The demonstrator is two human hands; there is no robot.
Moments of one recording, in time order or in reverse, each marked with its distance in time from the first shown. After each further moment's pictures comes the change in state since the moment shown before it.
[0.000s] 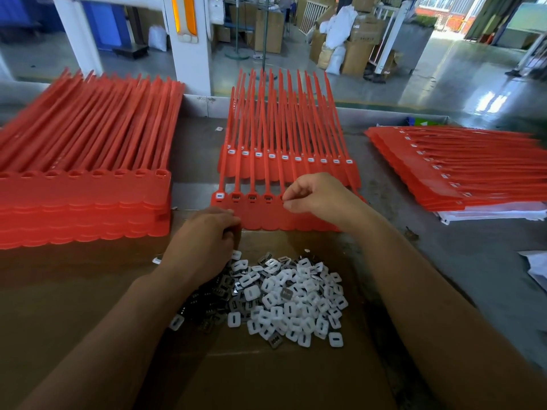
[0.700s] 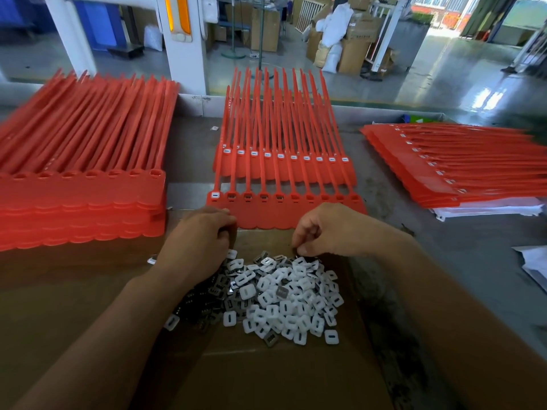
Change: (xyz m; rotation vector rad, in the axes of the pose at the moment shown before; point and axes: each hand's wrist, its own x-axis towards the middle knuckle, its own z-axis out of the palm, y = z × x) left_hand 0.000 0.000 0.001 0.017 0.021 0.002; right_hand -0.041 0.004 -0.006 -0.326 -0.297 -0.045
